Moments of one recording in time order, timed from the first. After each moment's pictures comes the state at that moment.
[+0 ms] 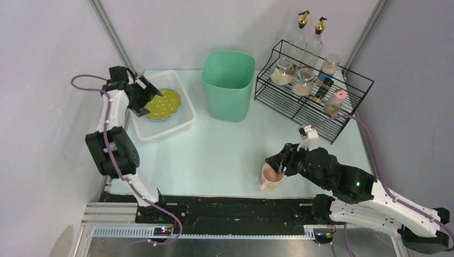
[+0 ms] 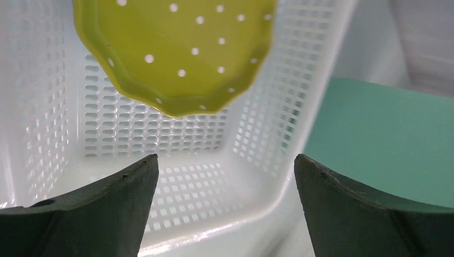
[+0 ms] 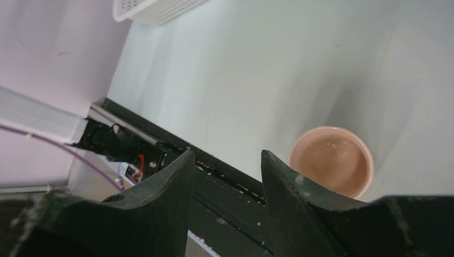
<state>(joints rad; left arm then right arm) 0.28 1.80 1.57 -0.77 0.28 -0.61 1.12 0.58 0.82 -0.64 0.36 0.81</state>
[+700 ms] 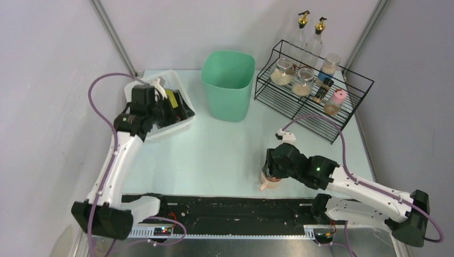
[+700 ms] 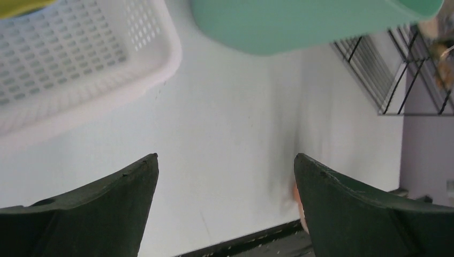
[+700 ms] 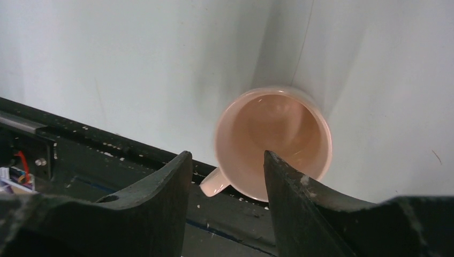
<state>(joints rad) -0.13 1.17 1.25 -0.77 0.25 -0.47 1.02 0.87 0.75 -0.74 0.30 0.83</state>
